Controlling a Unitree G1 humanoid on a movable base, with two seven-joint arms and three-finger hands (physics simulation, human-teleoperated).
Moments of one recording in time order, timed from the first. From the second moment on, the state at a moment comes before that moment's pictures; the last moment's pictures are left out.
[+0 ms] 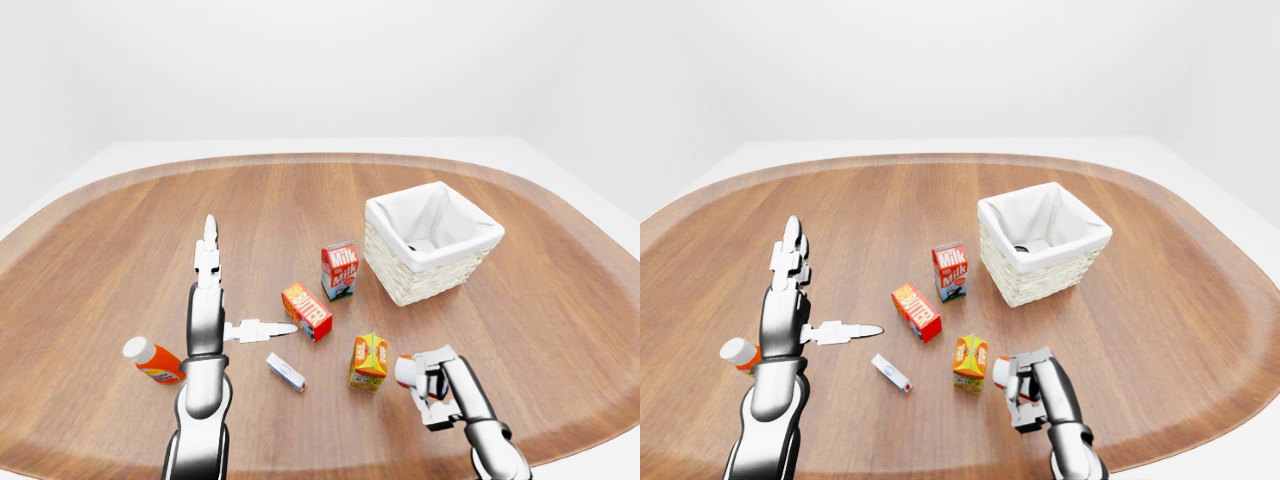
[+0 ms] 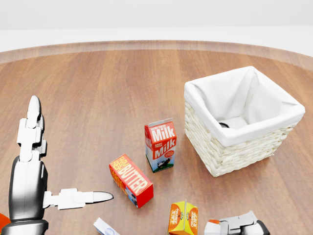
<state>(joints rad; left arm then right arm) 0.11 0.01 0.01 -0.37 0.32 -0.09 0.08 0.43 -0.03 -0.09 -0.16 -0.51 -0.09 0.14</state>
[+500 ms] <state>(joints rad) 0.11 0.01 0.01 -0.36 0.32 -0.09 0.08 0.38 -0.01 -0.15 -0.26 -0.44 -0.09 0.22</state>
